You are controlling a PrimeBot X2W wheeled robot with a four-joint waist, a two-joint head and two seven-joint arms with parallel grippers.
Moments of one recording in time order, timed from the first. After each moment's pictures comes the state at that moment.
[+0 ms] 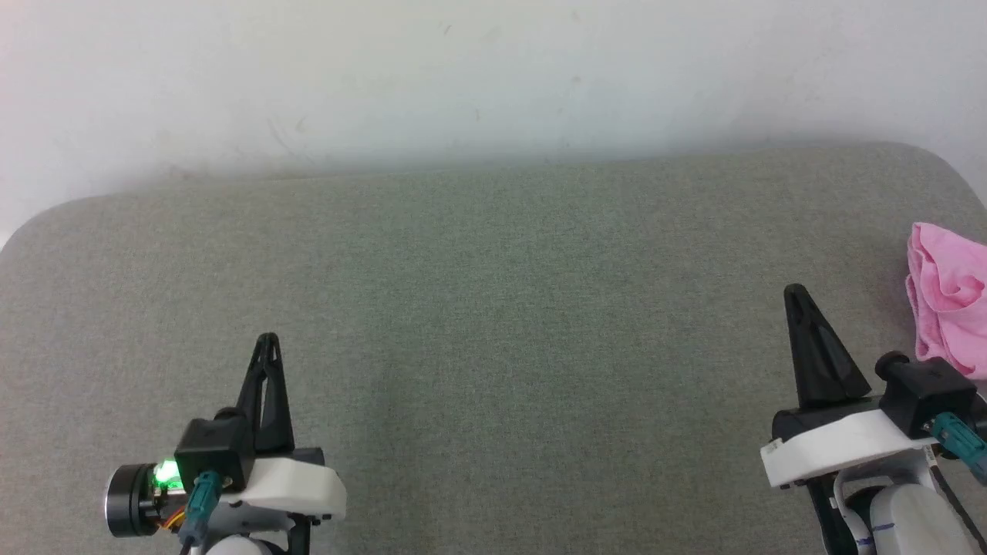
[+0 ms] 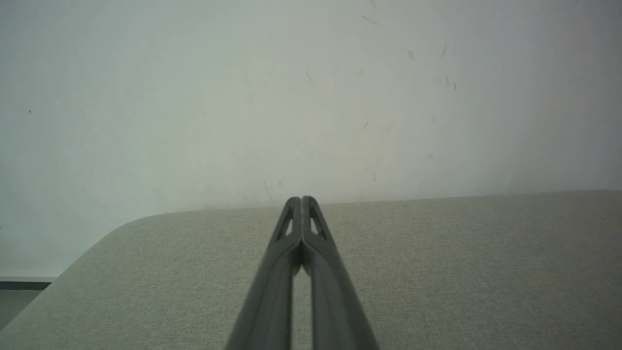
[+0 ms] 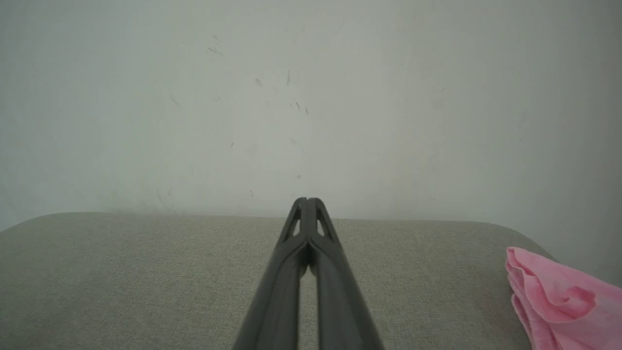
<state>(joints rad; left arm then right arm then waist) 0.00 0.08 -0.03 0.02 -0.03 0.12 -0.20 -0.08 -0.07 -0.01 0.07 0.13 0.13 -0.20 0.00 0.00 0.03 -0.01</state>
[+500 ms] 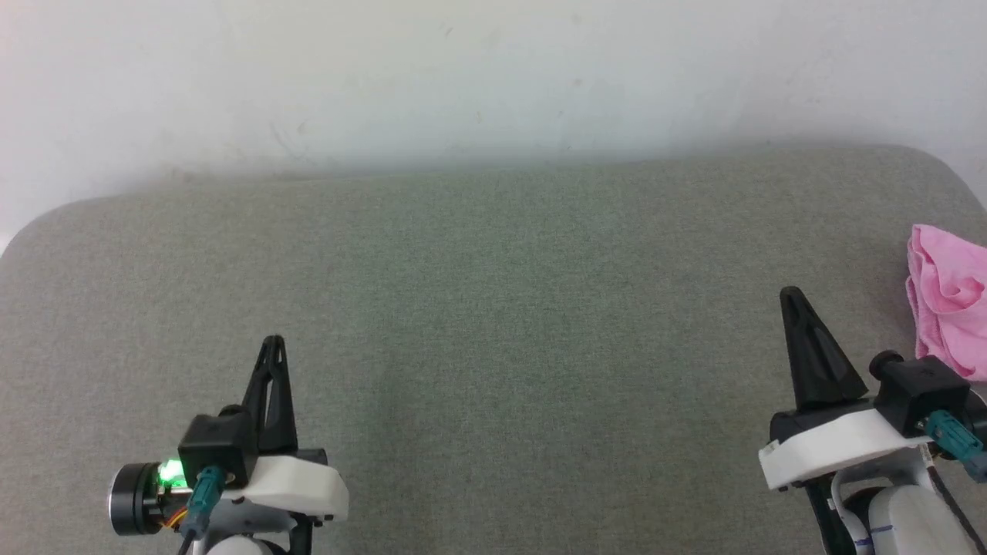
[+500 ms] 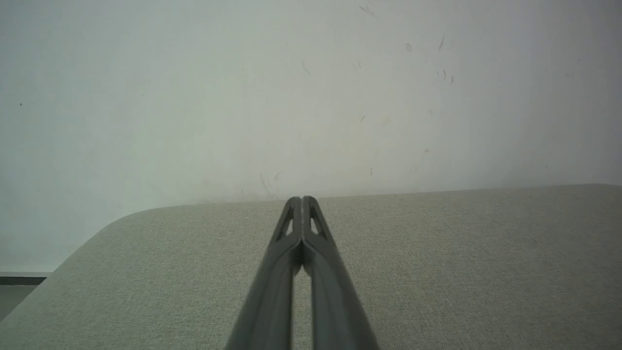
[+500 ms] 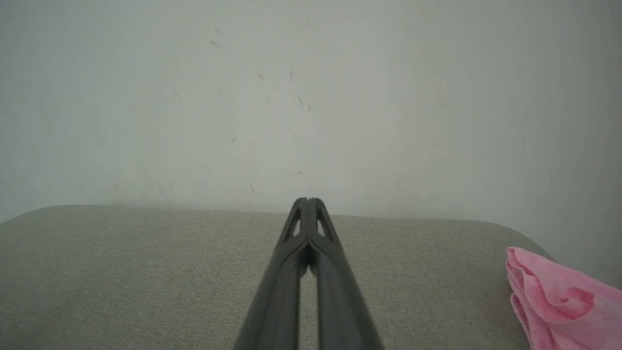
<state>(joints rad) 0.00 0.08 -0.03 0.02 -0.03 0.10 -0.17 -0.07 -0.07 -0.01 0.06 0.12 0.13 -0.18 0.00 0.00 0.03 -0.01</state>
